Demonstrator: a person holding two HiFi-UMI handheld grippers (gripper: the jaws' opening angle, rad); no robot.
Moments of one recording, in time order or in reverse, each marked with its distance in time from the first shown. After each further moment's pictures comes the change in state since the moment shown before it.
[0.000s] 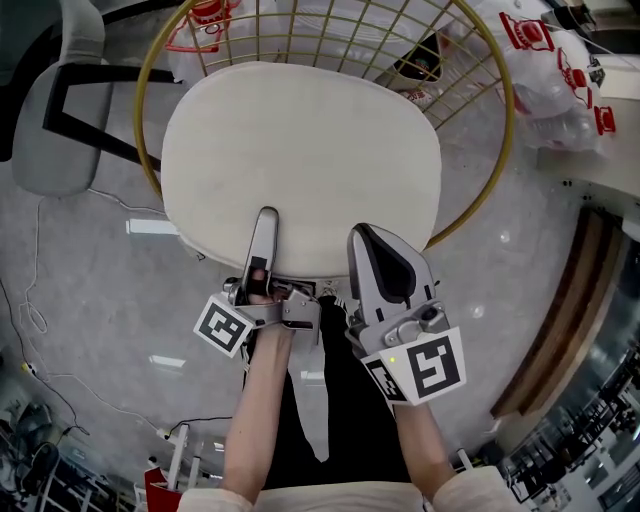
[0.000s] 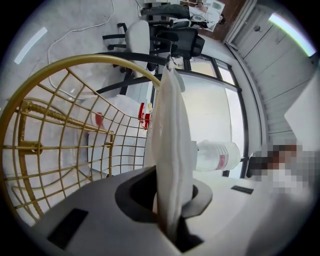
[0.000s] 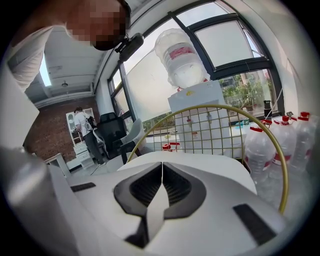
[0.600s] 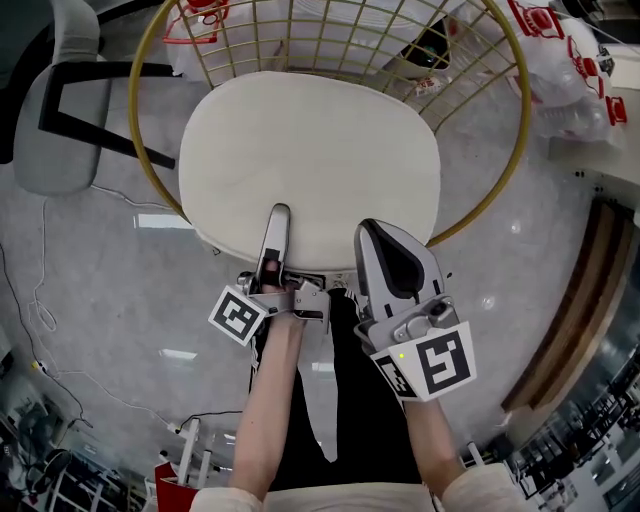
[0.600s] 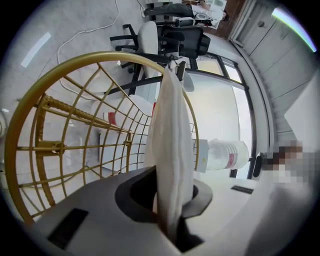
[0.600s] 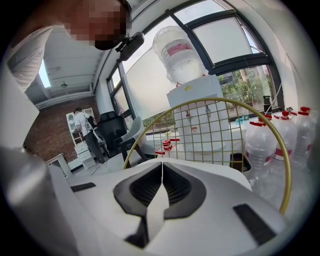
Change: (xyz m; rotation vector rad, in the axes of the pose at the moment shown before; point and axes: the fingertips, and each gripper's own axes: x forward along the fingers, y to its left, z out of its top) left arm -0.009 0.047 -0.006 -0.010 0.003 0.075; right arm 0.001 -0.007 -0.018 0.017 0.017 0.011
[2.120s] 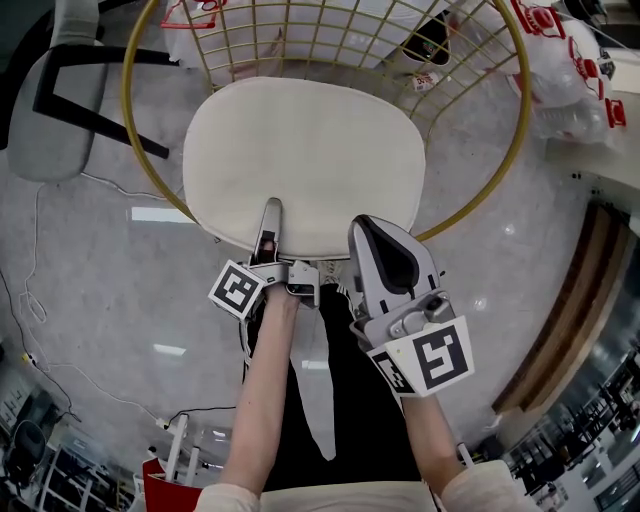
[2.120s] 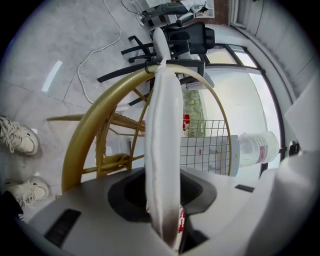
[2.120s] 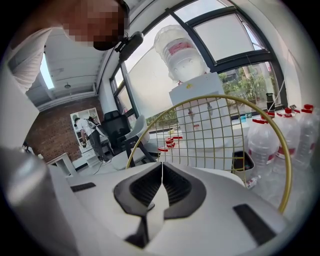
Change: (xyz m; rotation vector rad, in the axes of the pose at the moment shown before) left arm -0.029 0.088 0.010 0.042 -0.051 0.272; right arm -0.011 0.004 -0.015 -0.001 0.018 0.042
